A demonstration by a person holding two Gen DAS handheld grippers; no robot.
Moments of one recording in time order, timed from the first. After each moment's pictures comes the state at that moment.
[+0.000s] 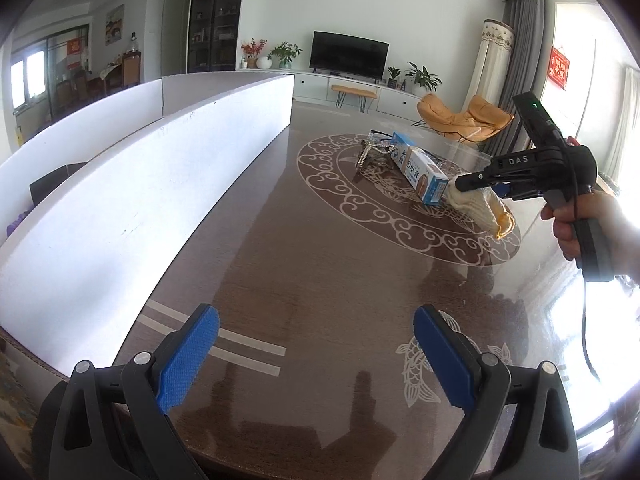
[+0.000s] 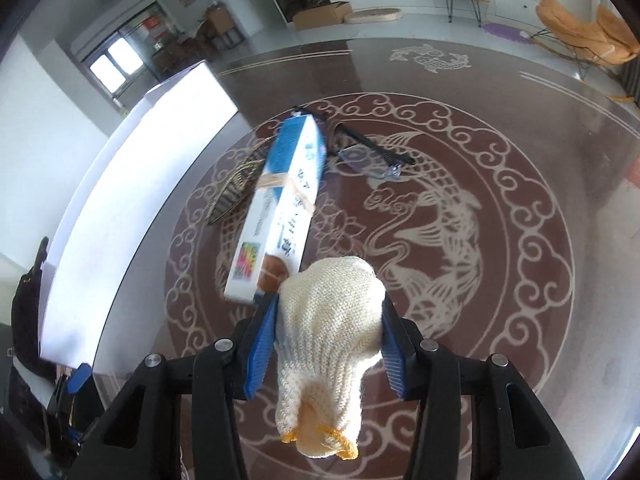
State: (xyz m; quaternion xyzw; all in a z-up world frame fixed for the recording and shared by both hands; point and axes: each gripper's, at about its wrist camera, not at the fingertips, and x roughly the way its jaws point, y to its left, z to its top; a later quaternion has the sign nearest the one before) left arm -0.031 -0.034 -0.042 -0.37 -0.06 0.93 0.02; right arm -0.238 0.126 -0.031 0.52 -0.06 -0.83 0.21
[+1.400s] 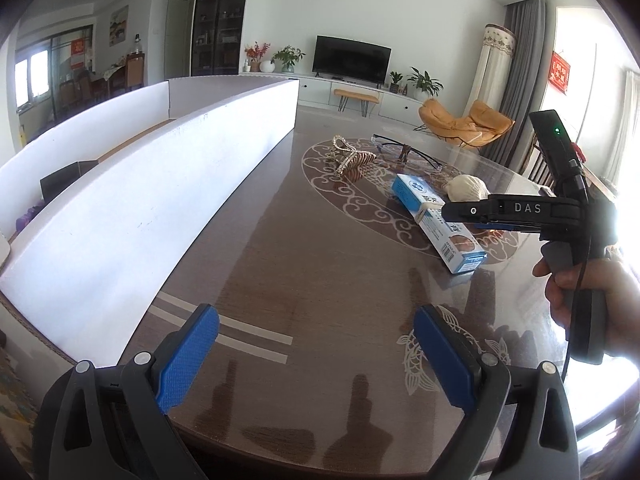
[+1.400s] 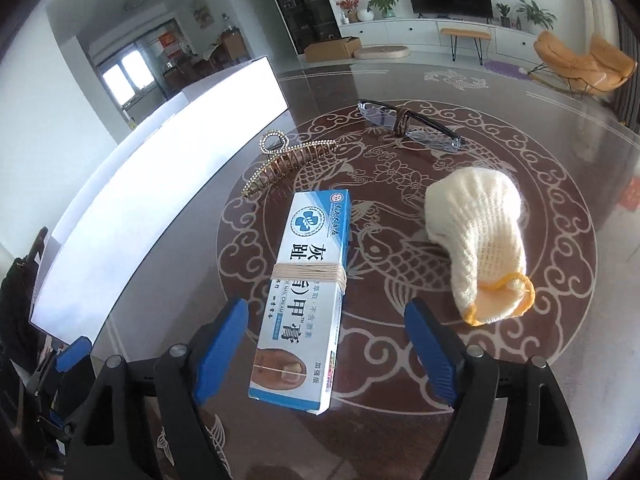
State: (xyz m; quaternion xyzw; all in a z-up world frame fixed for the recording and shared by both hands) left arm -0.018 -0.039 -0.039 -0.35 -0.06 0.93 0.02; right arm -0.167 0.076 -0.040 0.46 -0.05 -0.87 0.19
